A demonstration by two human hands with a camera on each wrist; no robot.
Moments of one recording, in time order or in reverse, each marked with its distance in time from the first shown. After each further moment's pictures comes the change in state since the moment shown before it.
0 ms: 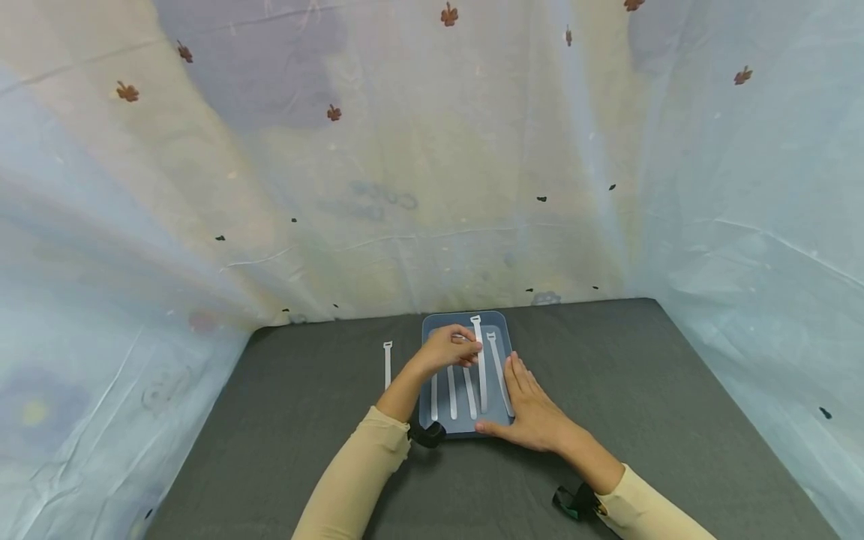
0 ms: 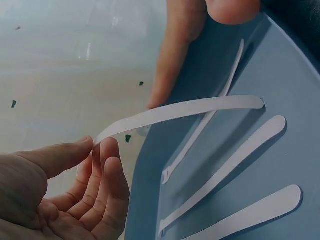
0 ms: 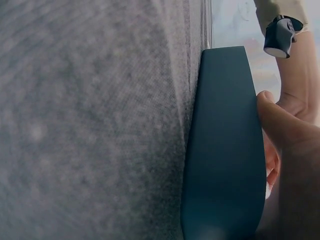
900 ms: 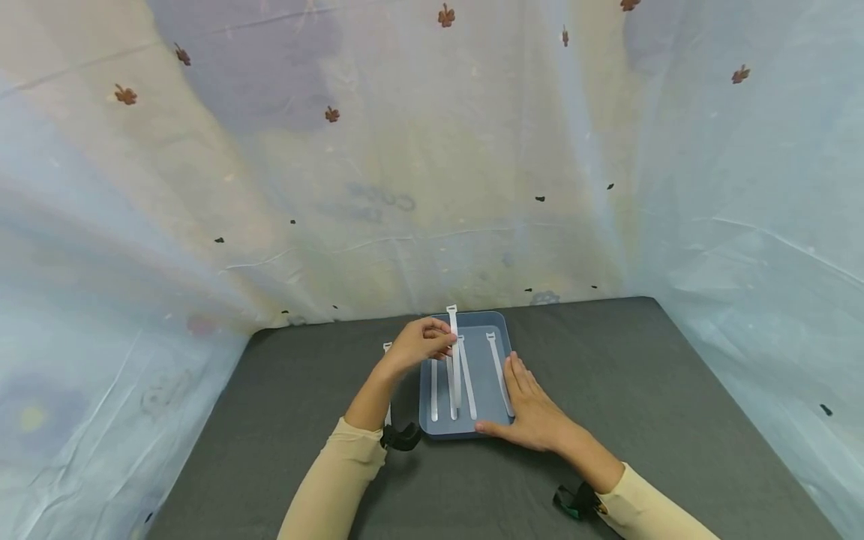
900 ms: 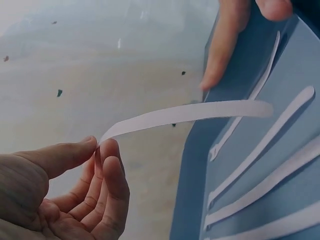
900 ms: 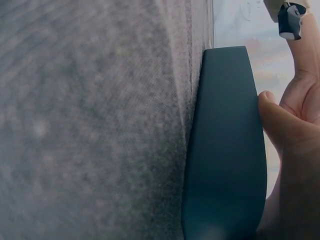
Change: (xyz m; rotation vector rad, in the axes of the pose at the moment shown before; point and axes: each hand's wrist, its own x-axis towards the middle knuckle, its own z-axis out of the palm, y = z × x) left_hand -0.040 0.021 -0.037 0.042 0.070 0.063; right_hand 0.001 0.001 0.002 0.002 -0.015 0.028
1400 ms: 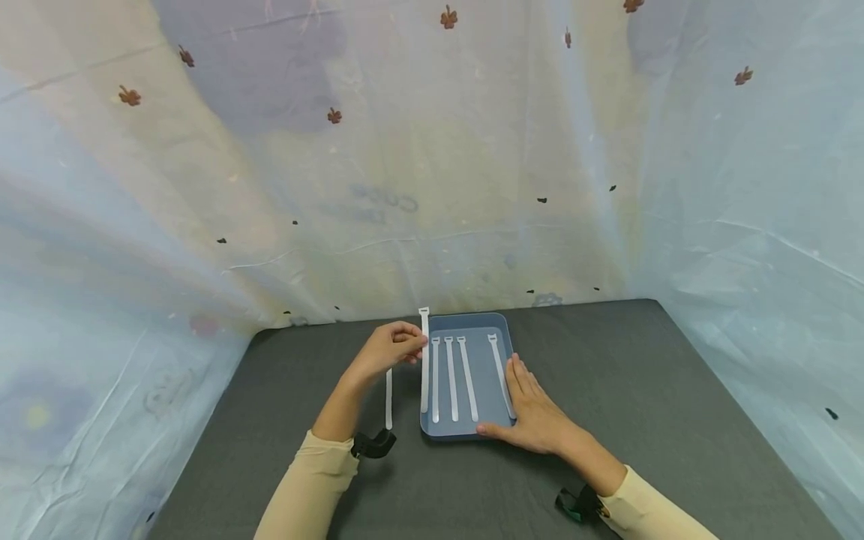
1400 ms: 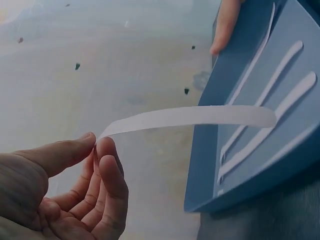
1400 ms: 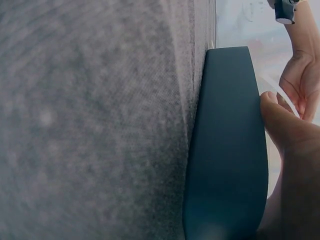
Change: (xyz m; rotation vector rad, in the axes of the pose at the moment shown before) left_hand -0.025 -0.012 -0.042 0.006 0.081 -0.028; right_hand -0.001 0.000 -0.001 -0.019 0.042 -0.040
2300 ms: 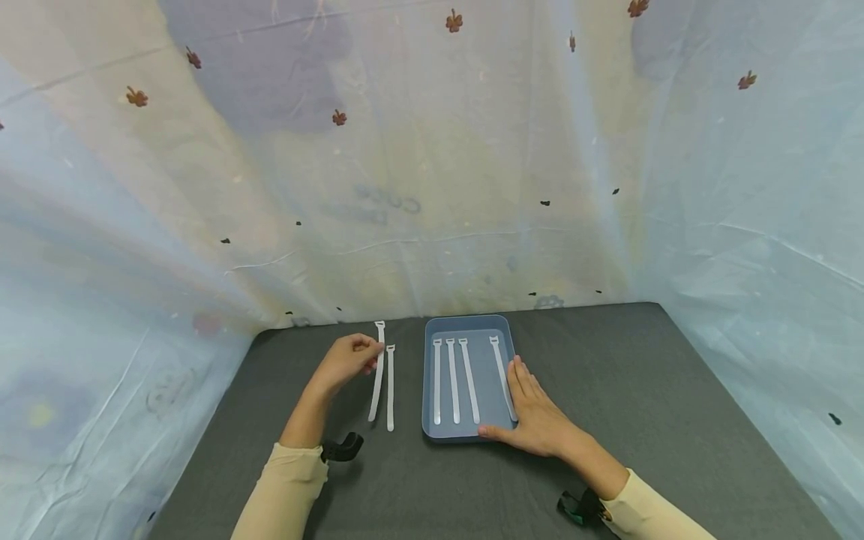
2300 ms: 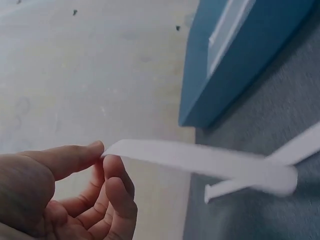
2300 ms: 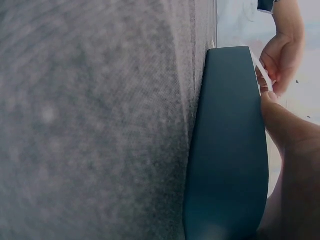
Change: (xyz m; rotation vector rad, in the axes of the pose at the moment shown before) left_hand -0.020 -0.044 -0.061 0.159 0.160 -0.089; right_hand 0.000 0.000 0.001 -0.005 -0.020 0.014
